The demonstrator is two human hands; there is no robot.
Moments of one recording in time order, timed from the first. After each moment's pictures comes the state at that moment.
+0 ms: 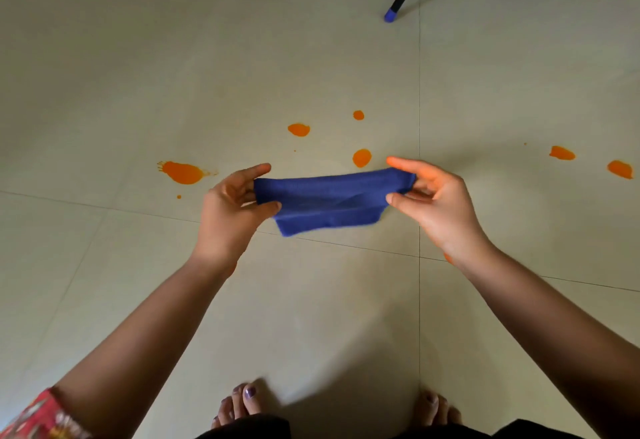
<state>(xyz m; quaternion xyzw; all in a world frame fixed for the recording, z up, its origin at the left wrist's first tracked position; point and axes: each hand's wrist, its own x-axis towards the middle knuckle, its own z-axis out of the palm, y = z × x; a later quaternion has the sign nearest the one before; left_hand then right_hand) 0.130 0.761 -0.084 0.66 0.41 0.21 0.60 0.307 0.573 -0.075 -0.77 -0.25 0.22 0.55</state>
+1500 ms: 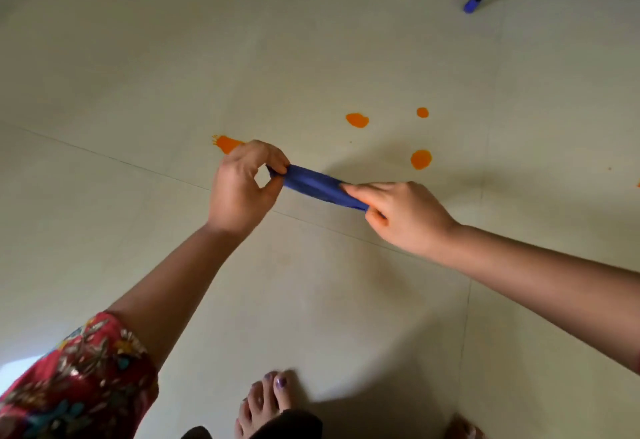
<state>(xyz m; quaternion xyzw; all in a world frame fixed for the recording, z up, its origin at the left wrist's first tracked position) 0.094 0.837 -0.125 0.87 0.26 0.32 0.29 0.277 0.666 -0.116 -0.72 -0.66 0.09 0.20</state>
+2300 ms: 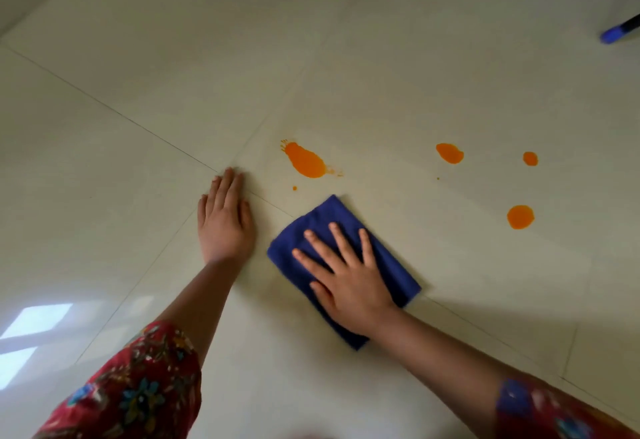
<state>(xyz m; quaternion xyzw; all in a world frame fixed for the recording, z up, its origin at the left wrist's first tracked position) -0.008 0.921 -0.266 0.78 0.58 0.16 0.16 0.162 0.751 -0.258 -0.67 -0.74 0.08 0.02</state>
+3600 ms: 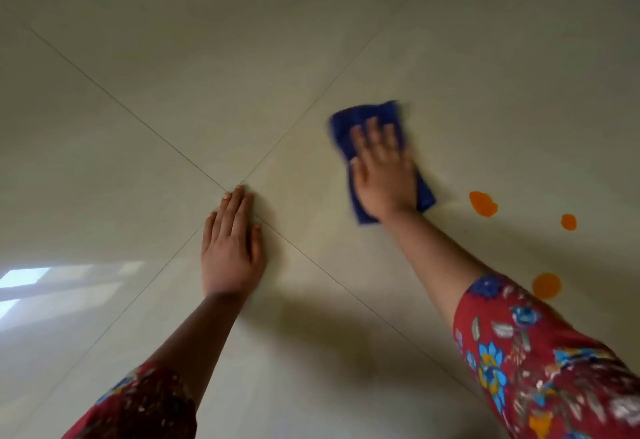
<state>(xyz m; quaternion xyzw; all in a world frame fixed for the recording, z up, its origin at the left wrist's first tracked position) 0.002 0.924 -0.260 0.77 0.61 0.11 0.17 0.273 0.958 -0.261 -0.79 -0.60 0.08 0.00</state>
